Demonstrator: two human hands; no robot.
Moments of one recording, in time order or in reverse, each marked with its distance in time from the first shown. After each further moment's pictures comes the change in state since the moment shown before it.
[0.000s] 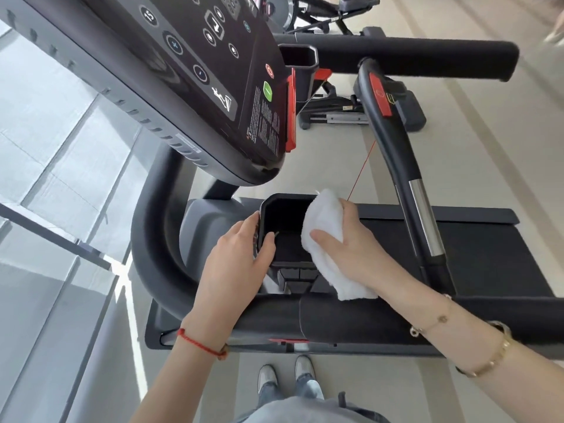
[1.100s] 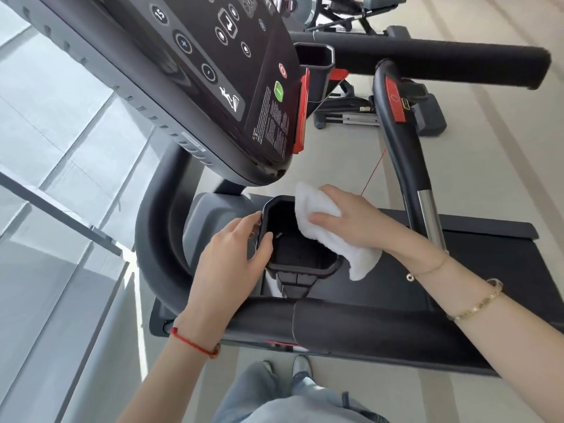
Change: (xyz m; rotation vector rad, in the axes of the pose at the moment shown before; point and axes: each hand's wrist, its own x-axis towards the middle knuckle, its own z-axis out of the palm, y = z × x) left_hand 0.000 0.003 -0.005 0.053 0.057 -0.050; right_hand 0.057 -0.014 -0.034 -0.377 -0.214 -0.216
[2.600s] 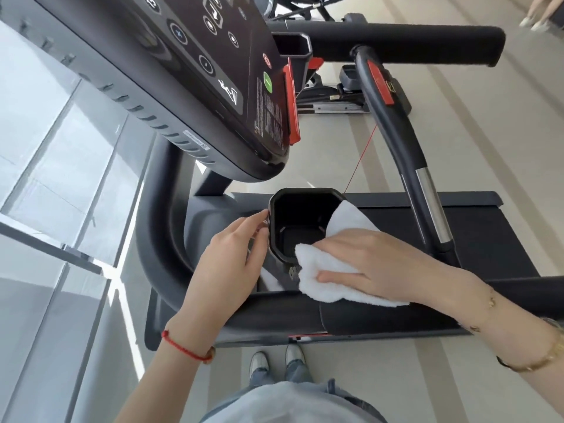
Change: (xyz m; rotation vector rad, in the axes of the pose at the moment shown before) left_hand 0.002 -0.023 -0.021 -0.150 -0.153 0.132; right_hand -0.080 -0.033 0.026 -0.353 -0.033 -0.399
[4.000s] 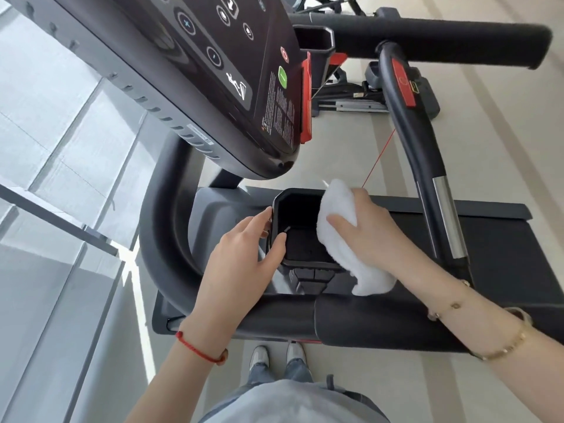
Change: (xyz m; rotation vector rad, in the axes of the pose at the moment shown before) left_hand -0.001 0.014 0.016 0.064 0.078 -0.086; right_hand 0.041 0.037 0.013 0.397 0.218 0.671
